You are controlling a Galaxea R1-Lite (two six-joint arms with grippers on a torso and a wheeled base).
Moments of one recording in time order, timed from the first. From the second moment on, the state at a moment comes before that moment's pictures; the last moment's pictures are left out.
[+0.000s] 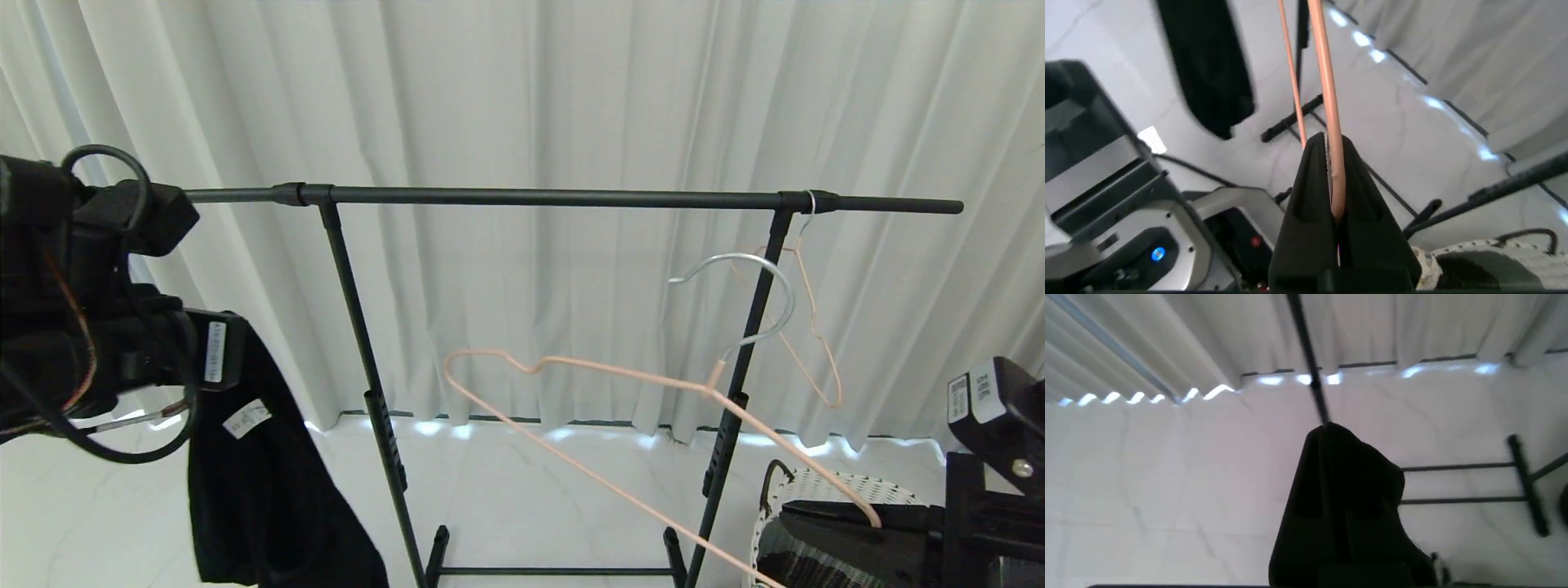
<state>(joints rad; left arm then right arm) -0.22 1.33 -0.95 0.12 0.23 0.09 1.00 1.12 -0.62 -0.07 -0.05 0.07</state>
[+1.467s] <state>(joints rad) -0.45 1.51 -1.10 0.11 0.32 -0.20 1.08 1.37 -0.70 -0.25 -0.04 0.16</state>
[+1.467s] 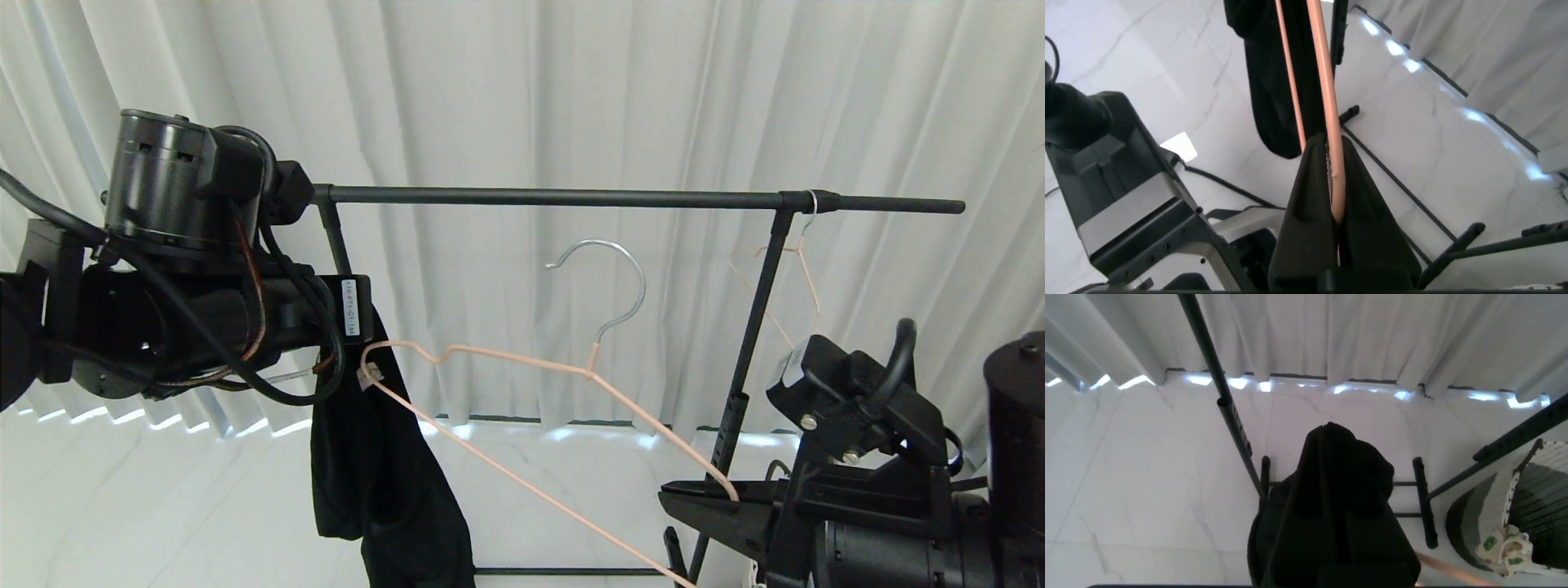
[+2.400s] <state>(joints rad) -0.50 1.43 -1.03 0.12 0.14 0.03 1.07 1.45 -0.77 -0.31 0.00 0.15</state>
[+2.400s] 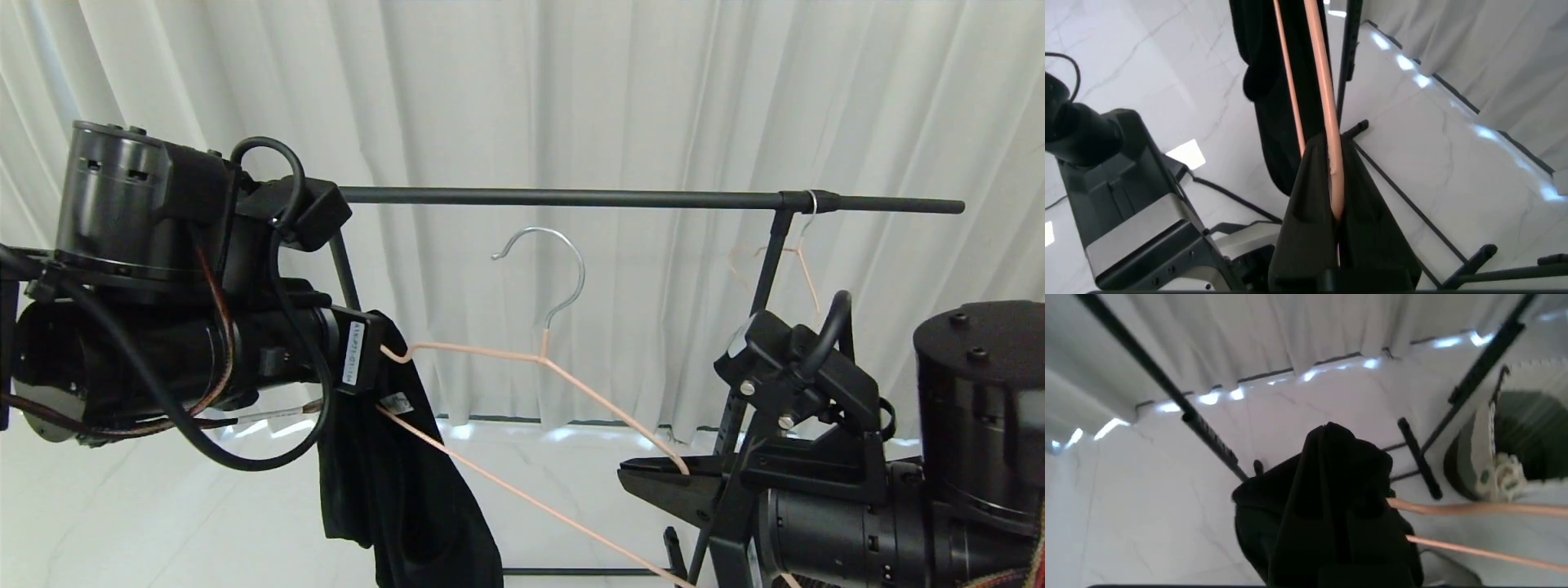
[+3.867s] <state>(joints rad) -0.61 1.35 -1.01 0.05 -0.03 0.08 1.11 1.71 -1.00 -0.32 -0.03 0.27</state>
